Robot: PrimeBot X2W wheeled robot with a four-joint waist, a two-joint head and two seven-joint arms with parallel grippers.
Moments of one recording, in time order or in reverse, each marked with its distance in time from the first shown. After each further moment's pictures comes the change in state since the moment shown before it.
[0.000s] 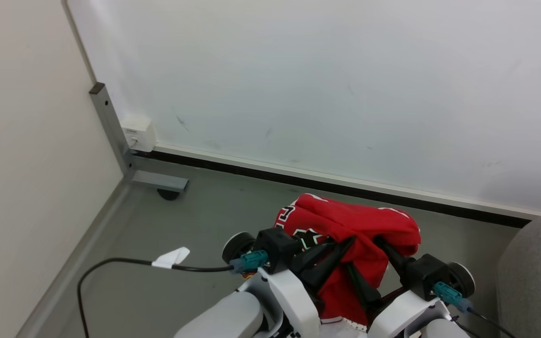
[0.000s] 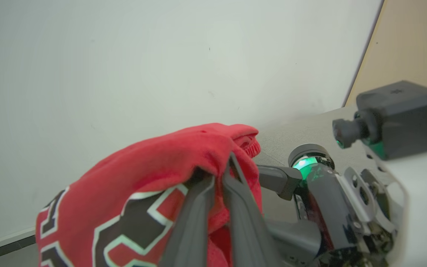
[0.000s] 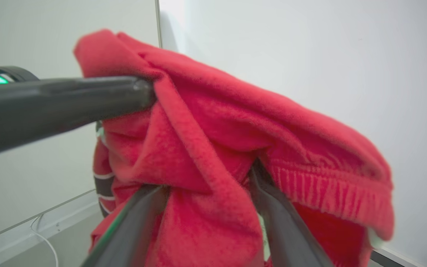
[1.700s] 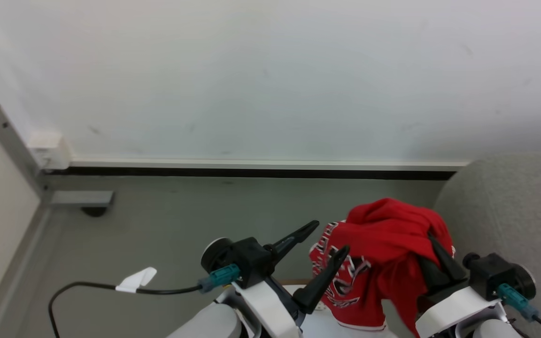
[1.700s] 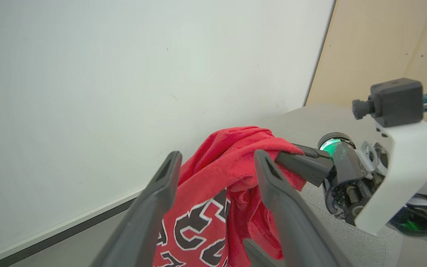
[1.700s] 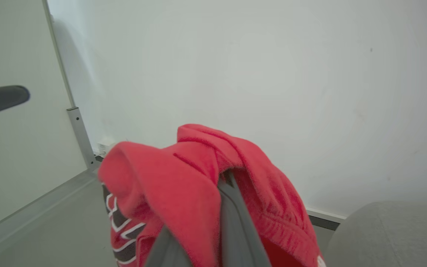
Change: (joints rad) left arm 0.090 0.084 0.065 -0.146 0.033 0.030 -0.022; right arm 0.089 -0.074 -0.176 -0.127 -0.026 0.000 0.000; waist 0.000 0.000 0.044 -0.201
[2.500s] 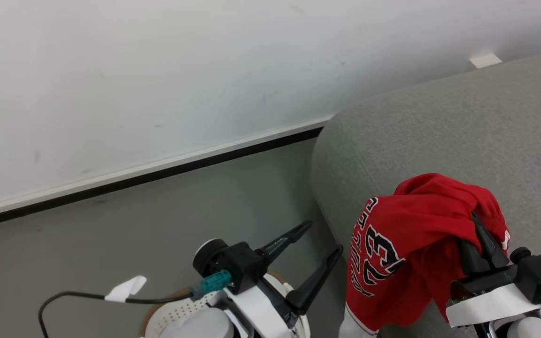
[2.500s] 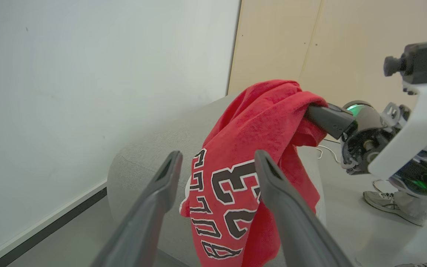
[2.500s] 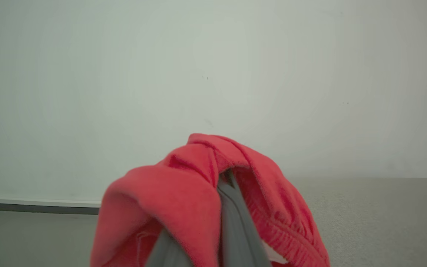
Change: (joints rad) left arm 0.051 0.005 0.065 -0.045 0.076 -0.025 0.000; right arm 0.071 -0.018 -0.173 -0.215 -0.081 0.000 0.000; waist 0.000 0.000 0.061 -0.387
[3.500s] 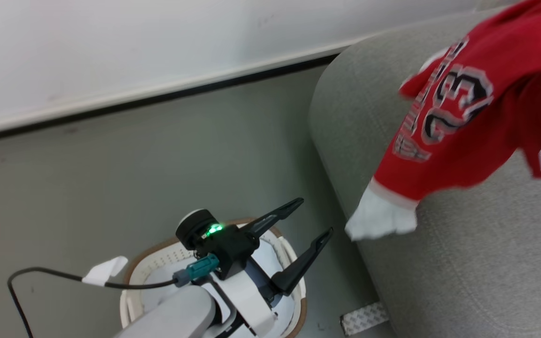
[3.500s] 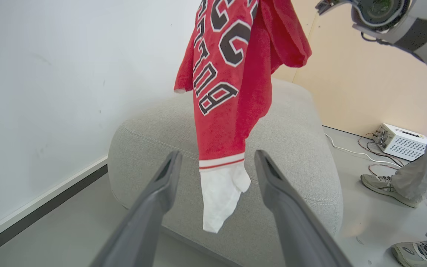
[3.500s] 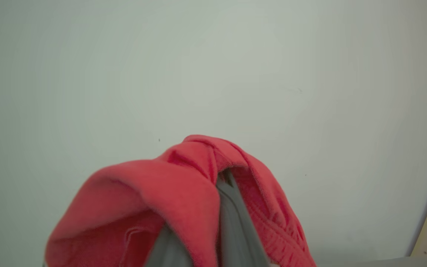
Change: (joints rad) left arm -0.084 0.096 -0.028 -0.066 0.042 -0.012 0.009; right arm -0.432 -0.102 -0.138 0.005 0.046 0.000 0.051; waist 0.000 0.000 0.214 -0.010
